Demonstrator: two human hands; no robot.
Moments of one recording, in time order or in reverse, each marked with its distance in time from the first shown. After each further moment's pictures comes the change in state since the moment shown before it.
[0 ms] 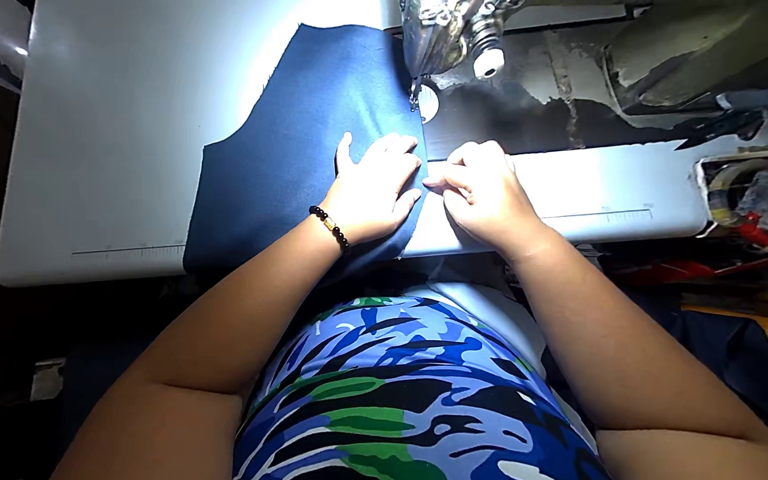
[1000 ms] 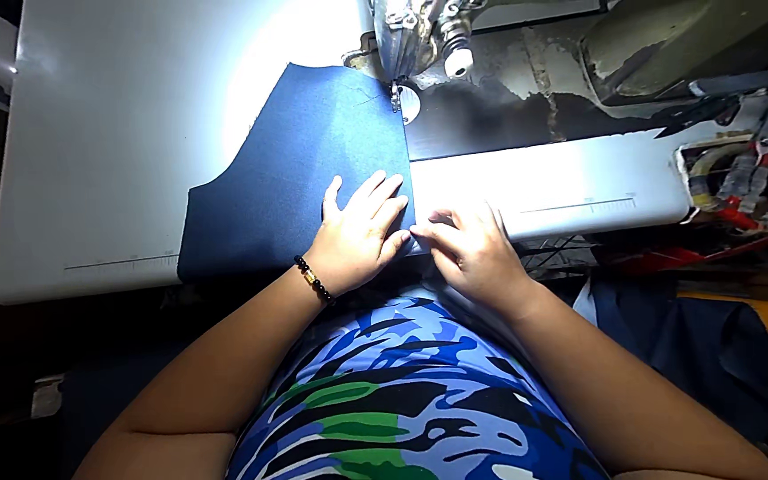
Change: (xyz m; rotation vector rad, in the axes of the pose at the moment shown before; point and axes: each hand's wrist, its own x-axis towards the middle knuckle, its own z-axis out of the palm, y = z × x) left_hand -0.049 0.028 0.016 0.024 0.054 0.005; right_hand -0.066 -0.024 0.011 0.004 0.094 -0.088
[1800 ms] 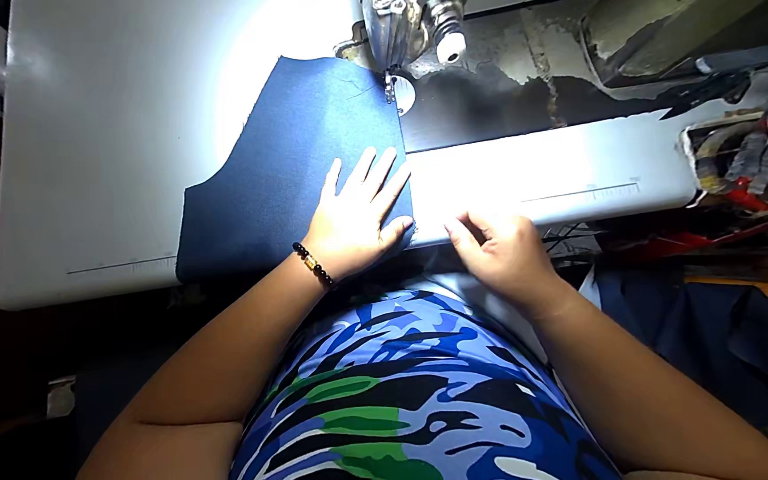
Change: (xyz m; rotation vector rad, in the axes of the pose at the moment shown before) left_hand 0.014 -0.005 -0.003 0.064 -0.117 -0.028; right_hand -0.004 -0.006 -0.022 0.195 0.056 0.247
